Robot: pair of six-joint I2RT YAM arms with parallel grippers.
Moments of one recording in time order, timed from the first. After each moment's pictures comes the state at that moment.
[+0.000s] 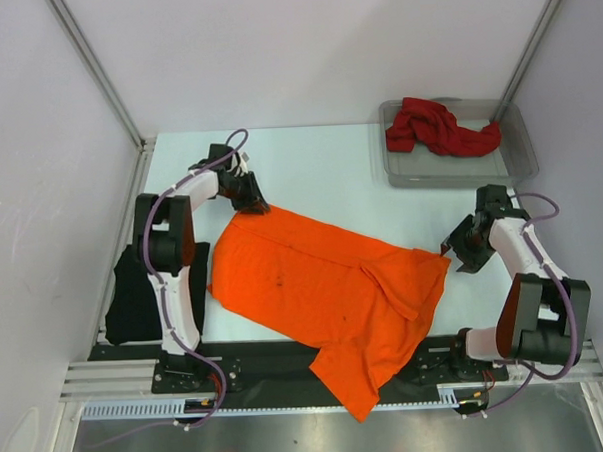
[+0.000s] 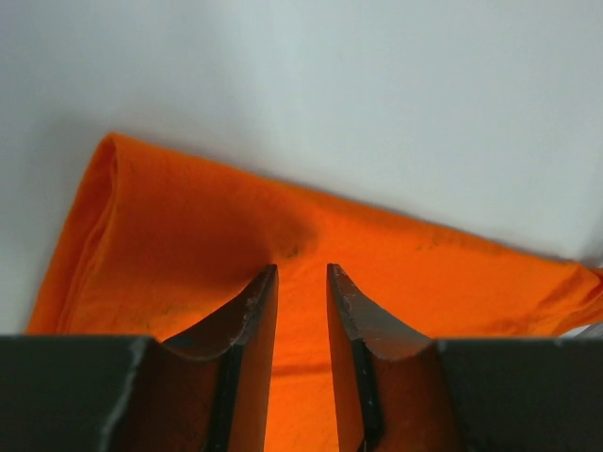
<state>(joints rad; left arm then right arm) -0.14 2.12 1.53 -0.52 0.45 -0.39 -0.16 1.33 0.88 -0.79 -0.02 0.65</state>
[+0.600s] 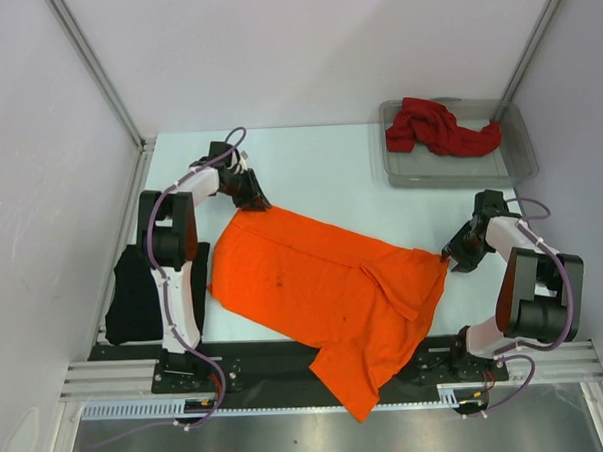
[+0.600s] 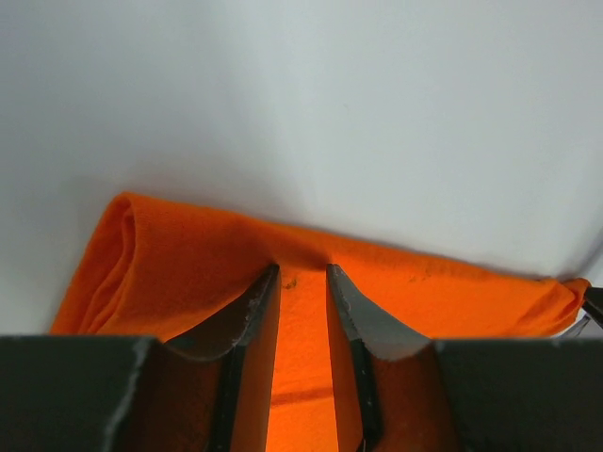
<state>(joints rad) -0.13 2.21 1.63 -0.53 0.47 -0.43 -0.22 1.46 0.80 -0.62 -0.07 0.60</state>
